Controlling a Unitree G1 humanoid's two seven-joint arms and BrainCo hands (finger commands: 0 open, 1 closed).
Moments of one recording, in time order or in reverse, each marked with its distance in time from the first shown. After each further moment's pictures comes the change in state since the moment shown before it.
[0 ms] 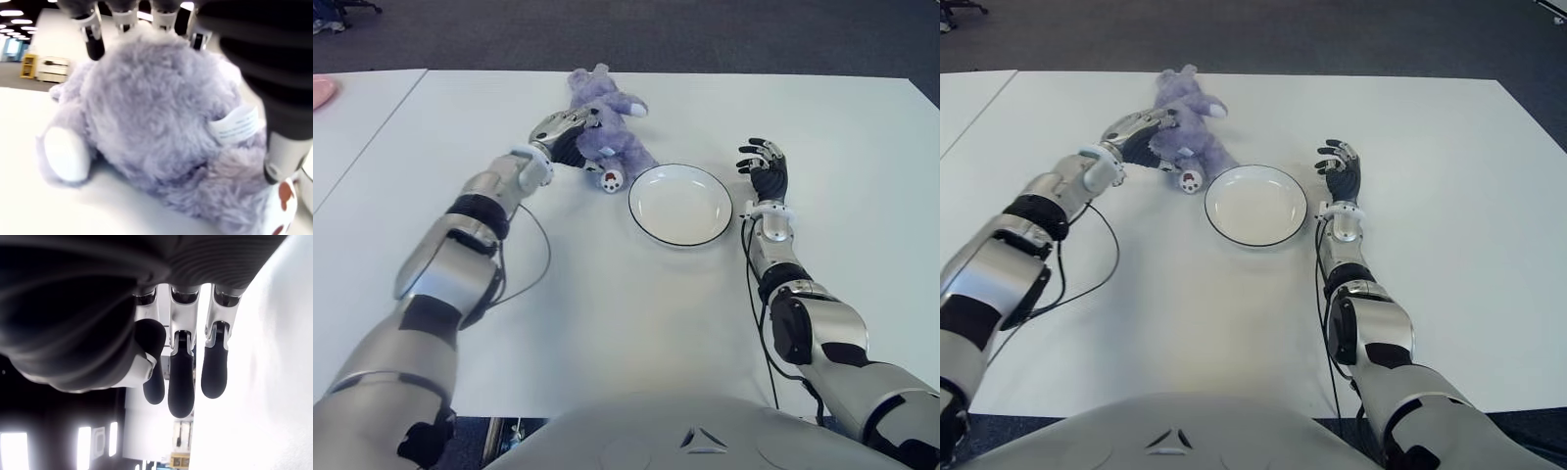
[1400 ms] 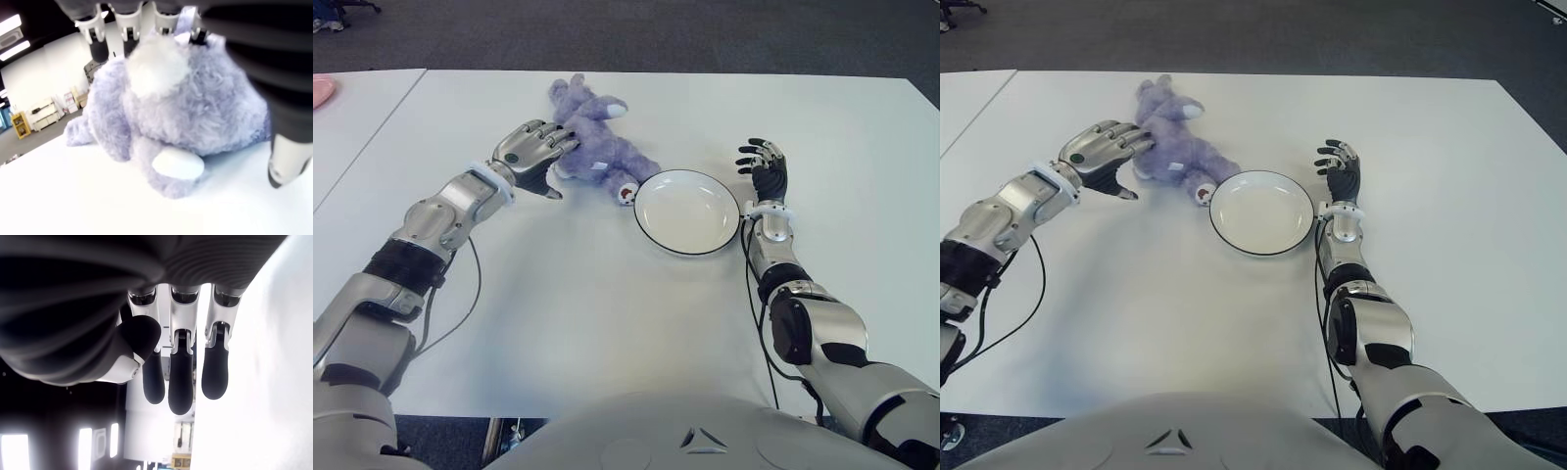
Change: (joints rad) left arm 0.350 0.307 0.064 -0.704 0.329 0.239 -0.008; right arm 0.002 0.002 -0.010 -0.002 0.002 0.000 0.008
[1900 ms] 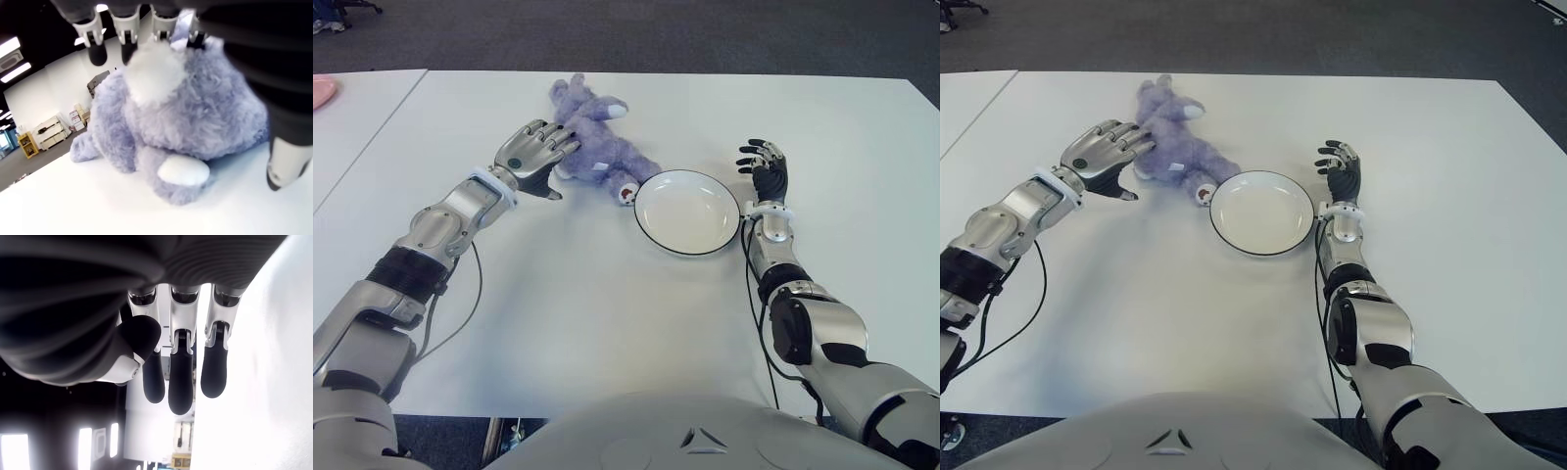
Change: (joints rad) left arm 0.045 0.001 0.003 -0.061 0.064 0.051 0.030; right arm 0.001 0.000 0.002 0.000 -0.002 0.000 -0.002
